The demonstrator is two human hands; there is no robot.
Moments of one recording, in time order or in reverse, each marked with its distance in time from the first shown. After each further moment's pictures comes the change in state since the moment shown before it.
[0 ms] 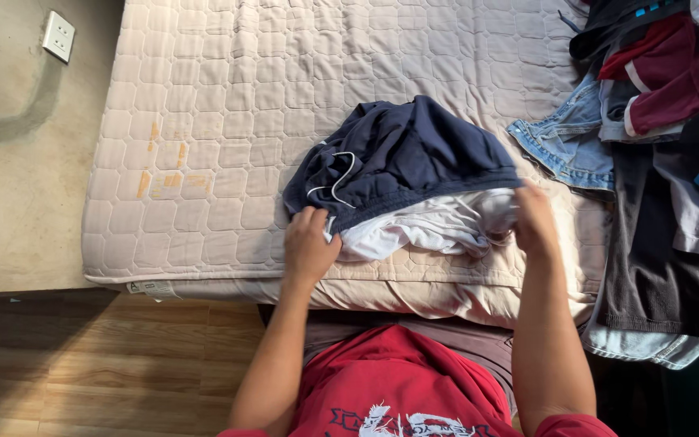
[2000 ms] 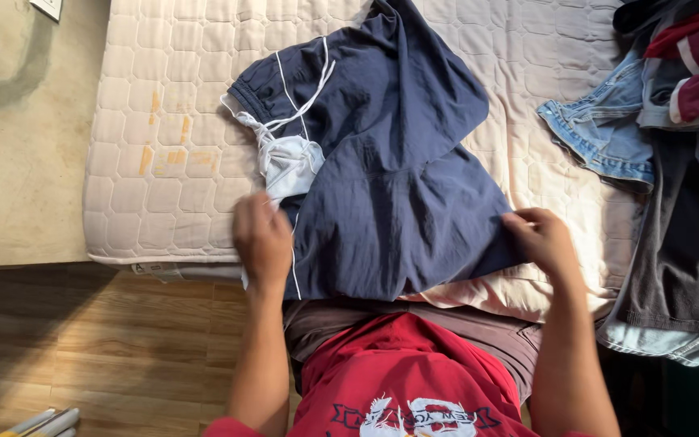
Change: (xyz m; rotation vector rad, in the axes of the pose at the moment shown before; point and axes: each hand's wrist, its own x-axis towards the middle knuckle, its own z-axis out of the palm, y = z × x) left_hand -0.017 -0.039 -0.060 -0.001 0.330 -0.283; right_hand -0.063 0.020 -0.006 -0.822 0.020 -0.132
